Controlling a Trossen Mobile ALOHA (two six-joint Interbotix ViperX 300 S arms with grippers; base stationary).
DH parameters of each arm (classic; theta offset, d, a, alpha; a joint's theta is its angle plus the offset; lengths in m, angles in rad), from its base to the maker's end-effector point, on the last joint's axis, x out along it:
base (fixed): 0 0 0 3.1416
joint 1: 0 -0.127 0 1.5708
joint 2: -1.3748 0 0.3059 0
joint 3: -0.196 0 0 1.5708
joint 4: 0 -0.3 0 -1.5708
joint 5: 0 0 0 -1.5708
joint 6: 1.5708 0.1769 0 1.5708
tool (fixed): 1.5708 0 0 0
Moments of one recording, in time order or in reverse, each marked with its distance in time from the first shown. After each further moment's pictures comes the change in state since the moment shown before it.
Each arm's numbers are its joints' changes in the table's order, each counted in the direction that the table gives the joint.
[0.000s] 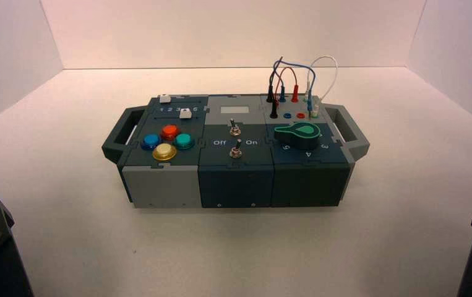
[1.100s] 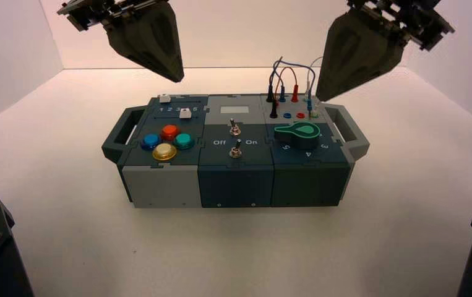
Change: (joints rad) left arm 0.621 0.730 -0.112 0.061 -0.121 -0.195; right arm -0.371 0.609 0.034 -0.258 0.100 0.000
